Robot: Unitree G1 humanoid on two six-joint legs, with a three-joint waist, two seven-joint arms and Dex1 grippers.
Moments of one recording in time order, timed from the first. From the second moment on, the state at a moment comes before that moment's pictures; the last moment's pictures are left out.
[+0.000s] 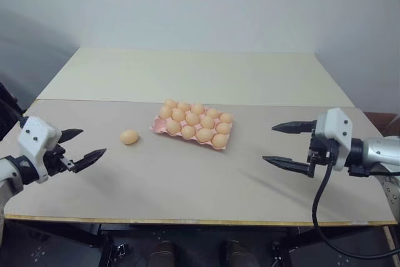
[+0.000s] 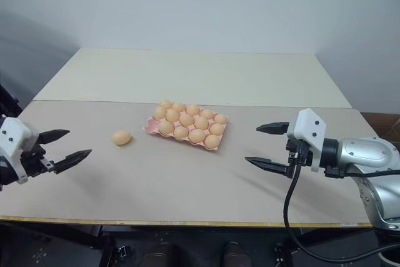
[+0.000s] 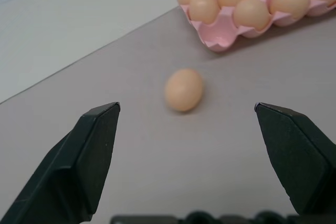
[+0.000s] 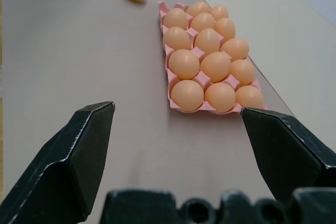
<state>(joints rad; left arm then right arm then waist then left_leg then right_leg) -0.06 0.89 0.51 -0.20 -0.43 0.53 -0.88 -0.23 -0.92 -0.23 -0.40 0.54 0.45 1.07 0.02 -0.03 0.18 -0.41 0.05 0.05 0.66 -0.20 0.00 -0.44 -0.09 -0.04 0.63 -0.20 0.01</state>
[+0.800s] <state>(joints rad) -0.66 0.70 0.01 0.65 -0.16 0.32 -0.90 -0.22 -0.93 -0.28 -0.46 0.57 0.46 1.02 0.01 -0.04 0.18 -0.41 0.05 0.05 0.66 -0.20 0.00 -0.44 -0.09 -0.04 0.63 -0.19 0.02</state>
